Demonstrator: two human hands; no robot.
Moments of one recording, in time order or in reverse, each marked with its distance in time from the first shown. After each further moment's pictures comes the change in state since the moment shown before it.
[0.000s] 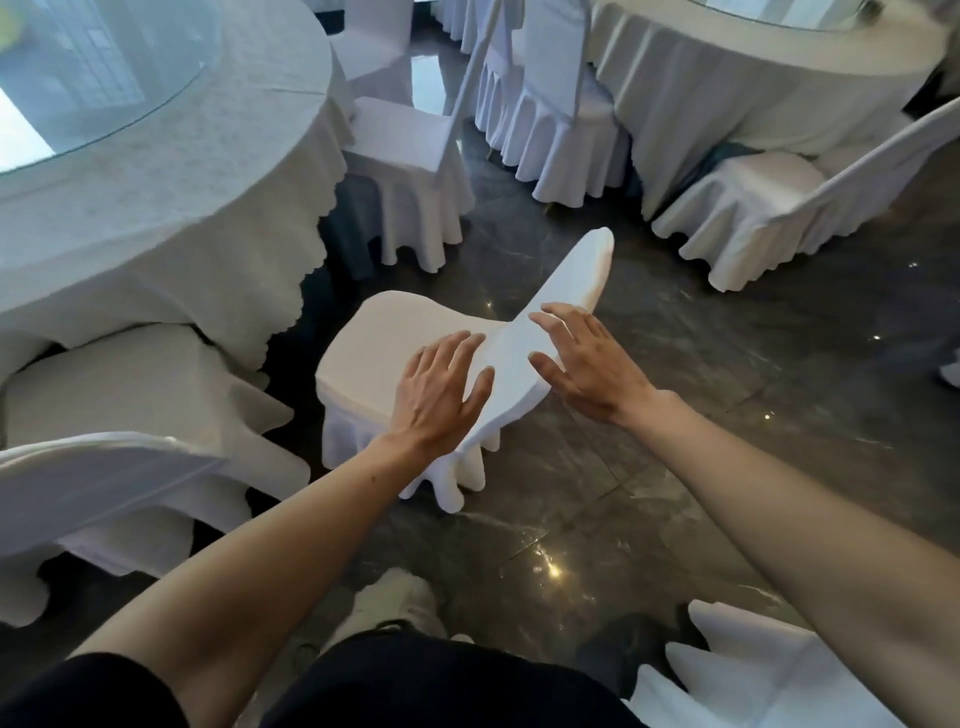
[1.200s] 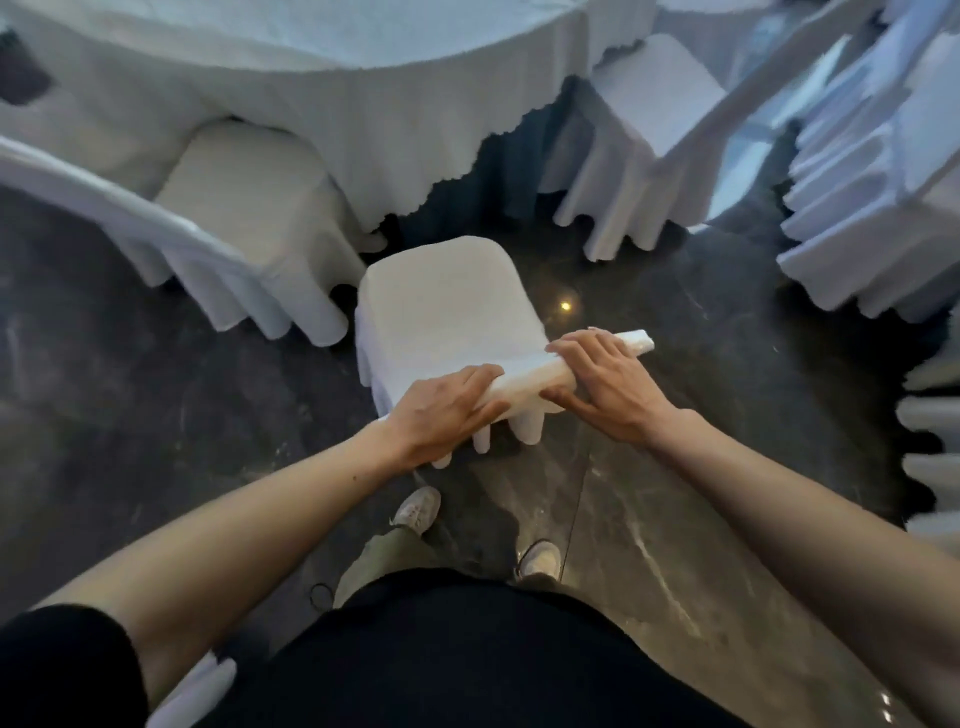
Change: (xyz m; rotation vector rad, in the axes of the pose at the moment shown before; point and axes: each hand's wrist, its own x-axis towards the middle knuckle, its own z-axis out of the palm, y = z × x) left_hand 0.161 0.114 0.167 0.059 0.021 -0.507; right_hand 0.214 0.288 0.026 0.151 -0.320 -0.915
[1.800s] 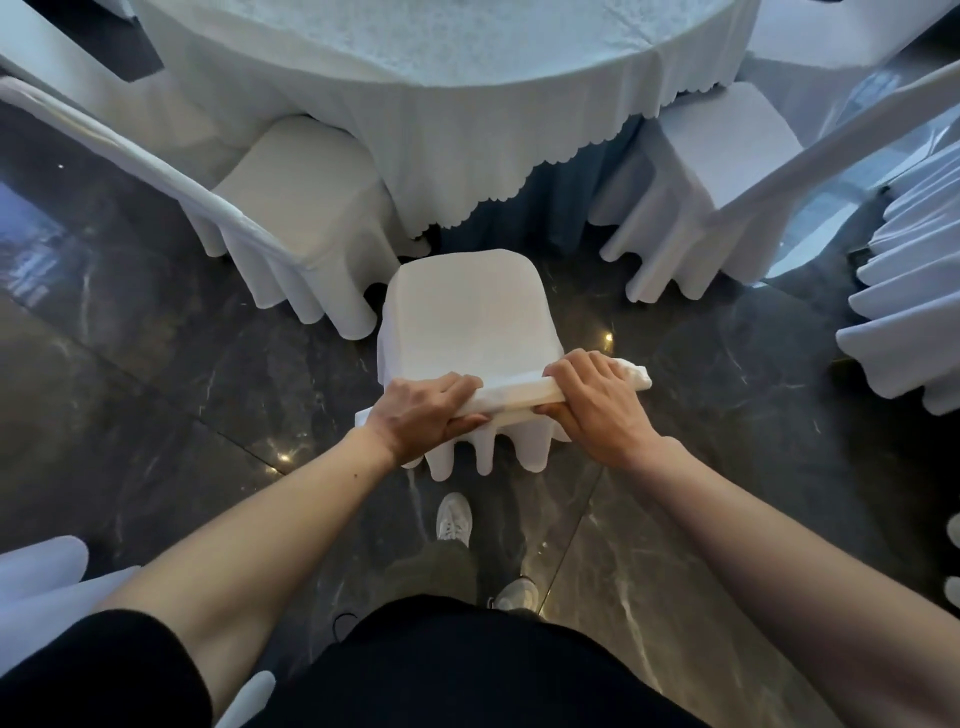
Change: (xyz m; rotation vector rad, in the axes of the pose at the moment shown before) left_hand 0.040 -0.005 0.007 0.303 0.367 0.087; right_hand 0.036 0.057 -0.002 -0.012 0.086 -0.107
